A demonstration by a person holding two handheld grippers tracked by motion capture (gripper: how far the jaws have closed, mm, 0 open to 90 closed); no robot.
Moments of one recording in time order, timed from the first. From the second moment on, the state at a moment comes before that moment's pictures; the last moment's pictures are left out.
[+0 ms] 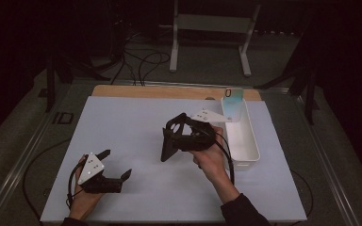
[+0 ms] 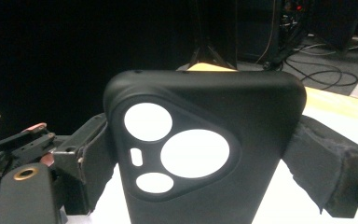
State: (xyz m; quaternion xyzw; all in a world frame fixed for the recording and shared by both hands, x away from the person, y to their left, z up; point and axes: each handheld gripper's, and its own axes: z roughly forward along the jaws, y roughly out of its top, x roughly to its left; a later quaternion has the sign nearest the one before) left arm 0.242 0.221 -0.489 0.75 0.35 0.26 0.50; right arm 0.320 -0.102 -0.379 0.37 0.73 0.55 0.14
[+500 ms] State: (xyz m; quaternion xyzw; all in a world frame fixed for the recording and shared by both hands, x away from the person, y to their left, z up) left arm 0.242 0.224 -0.489 0.74 0.35 0.25 0.51; right arm 0.337 -0.101 -0.367 0.37 0.74 0.54 0.17
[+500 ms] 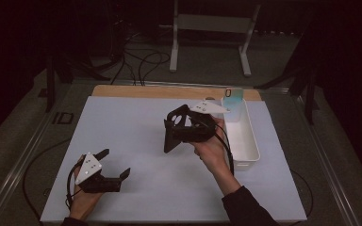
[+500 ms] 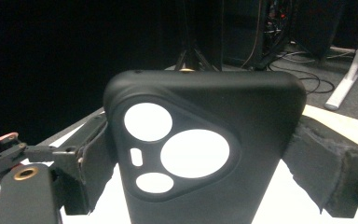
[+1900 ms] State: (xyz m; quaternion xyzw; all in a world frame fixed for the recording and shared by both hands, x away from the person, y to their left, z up) left arm 0.243 0.224 -0.489 0.74 0.36 0.25 0.51; right arm 0.386 -0.126 -0.355 0.41 0.72 0.52 0.22
